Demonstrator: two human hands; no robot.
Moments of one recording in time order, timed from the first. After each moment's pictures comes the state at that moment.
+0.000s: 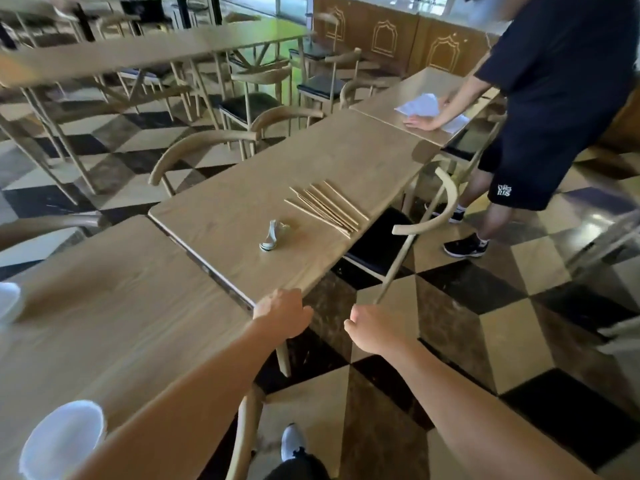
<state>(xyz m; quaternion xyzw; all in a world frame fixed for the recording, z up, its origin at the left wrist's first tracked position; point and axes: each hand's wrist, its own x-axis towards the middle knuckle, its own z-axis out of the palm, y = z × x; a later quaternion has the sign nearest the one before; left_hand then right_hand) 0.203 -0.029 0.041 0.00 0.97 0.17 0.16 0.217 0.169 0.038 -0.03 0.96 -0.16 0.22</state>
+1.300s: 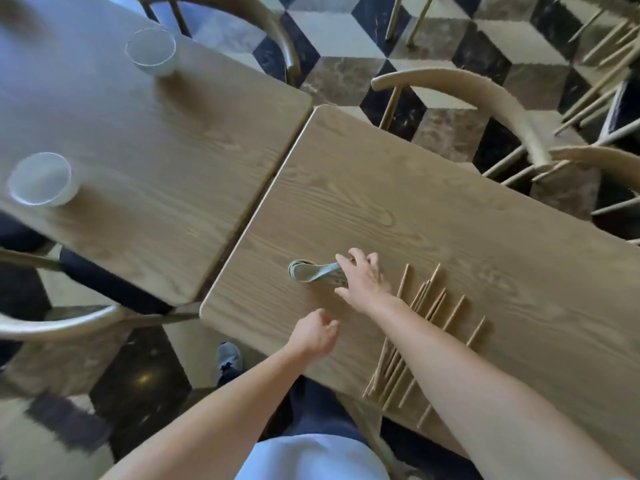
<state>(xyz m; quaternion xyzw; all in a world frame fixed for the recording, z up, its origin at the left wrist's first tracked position) -0.113 0.044 -0.070 -0.63 0.51 0.58 0.09 -0.254 -0.005 -0.083 -0.64 0.71 0.11 0.28</state>
